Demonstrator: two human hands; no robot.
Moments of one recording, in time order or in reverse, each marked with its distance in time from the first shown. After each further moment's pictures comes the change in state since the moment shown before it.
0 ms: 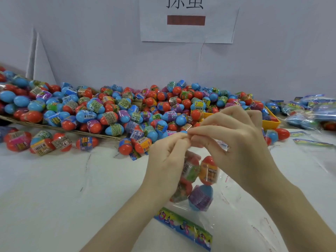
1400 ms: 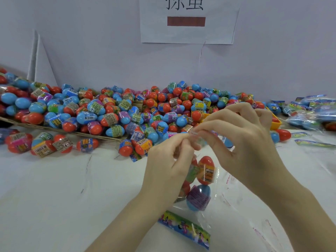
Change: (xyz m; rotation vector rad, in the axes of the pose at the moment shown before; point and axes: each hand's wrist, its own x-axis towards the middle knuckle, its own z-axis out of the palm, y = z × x) left_hand -0.005 -0.002 0.000 0.217 0.065 0.120; right_hand -0.001 0.001 -0.002 -0.093 -0.005 0.062
